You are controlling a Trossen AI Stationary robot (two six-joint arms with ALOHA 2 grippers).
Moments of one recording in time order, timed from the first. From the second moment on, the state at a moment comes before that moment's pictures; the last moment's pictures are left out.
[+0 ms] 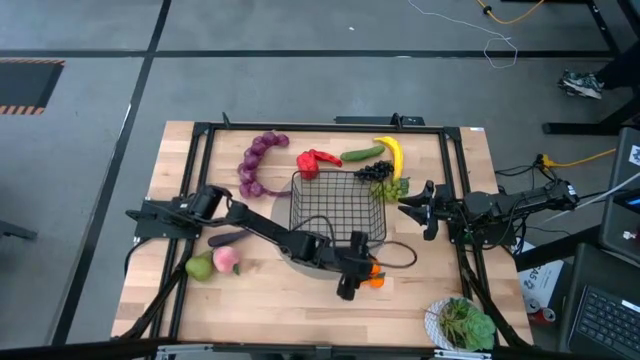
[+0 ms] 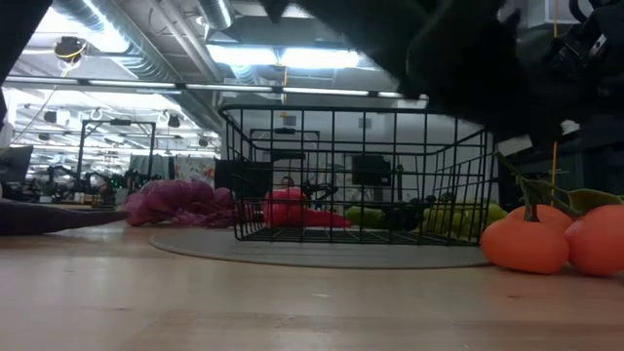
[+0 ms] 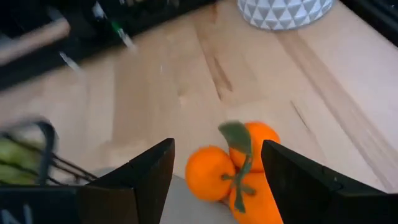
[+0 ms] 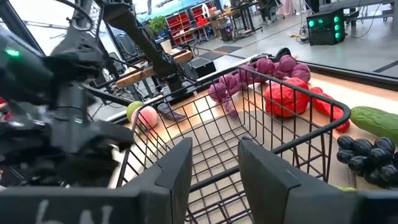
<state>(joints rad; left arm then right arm) -0.32 2.19 1.63 0.06 -0.29 0.21 0.24 0.13 0.01 0.07 0.40 0.41</state>
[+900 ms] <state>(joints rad) -0.33 2.19 1.69 -0.17 -0.33 -0.03 0.24 0.13 0.01 0.07 0.40 0.38</state>
